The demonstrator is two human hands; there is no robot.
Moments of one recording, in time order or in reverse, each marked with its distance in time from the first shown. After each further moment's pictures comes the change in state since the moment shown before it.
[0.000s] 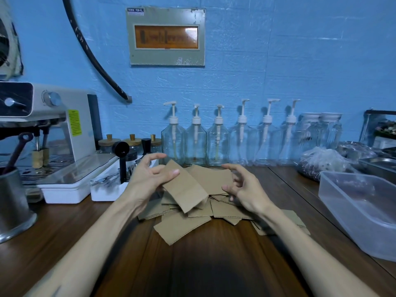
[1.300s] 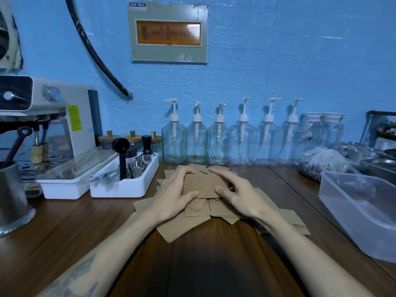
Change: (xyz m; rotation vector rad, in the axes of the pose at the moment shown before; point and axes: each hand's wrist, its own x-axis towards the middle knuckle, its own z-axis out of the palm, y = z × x) left_hand 0.000 -0.044 0.034 0.928 -0.170 0.417; right_hand -0.010 -0.011 0.006 -0.304 -0.163 -0.132
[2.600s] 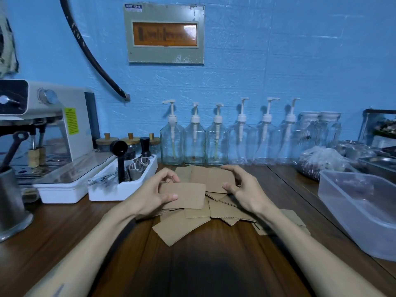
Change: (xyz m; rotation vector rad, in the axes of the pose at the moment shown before) left_hand -0.007 -0.028 -0.042 -0.284 -0.144 -0.143; right_hand 0.006 0.015 -0.008 -0.058 0.189 0.110
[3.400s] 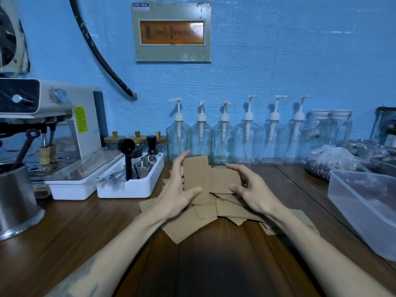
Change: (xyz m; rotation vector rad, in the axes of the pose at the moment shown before) left_hand 0.004 0.031 0.041 -0.225 0.145 0.031; right_hand 0.000 0.003 0.003 0.123 -0.087 0.028
